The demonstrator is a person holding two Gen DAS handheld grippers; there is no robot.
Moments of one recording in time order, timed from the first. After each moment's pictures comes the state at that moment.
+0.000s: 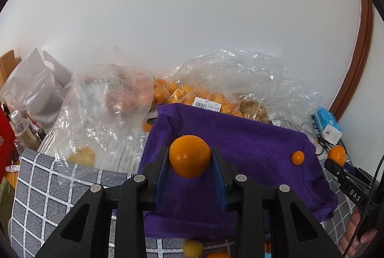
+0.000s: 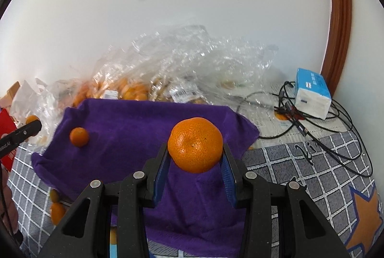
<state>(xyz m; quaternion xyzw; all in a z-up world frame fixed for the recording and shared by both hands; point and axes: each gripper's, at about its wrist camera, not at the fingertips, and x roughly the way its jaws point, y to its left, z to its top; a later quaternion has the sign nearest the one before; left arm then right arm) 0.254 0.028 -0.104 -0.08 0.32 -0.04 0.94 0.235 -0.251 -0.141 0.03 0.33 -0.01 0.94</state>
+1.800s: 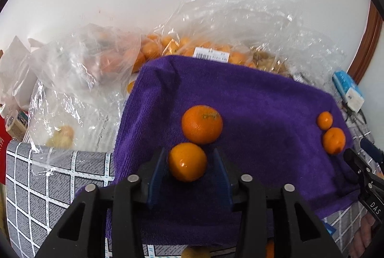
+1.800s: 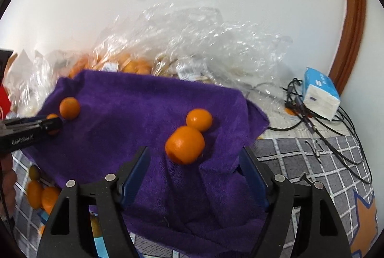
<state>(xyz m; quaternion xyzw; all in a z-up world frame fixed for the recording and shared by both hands) 0.291 0.010 -0.157 -0.03 0.41 -0.03 0.91 0.237 -0.233 -0.166 -0.02 0.34 -0.01 0.94</state>
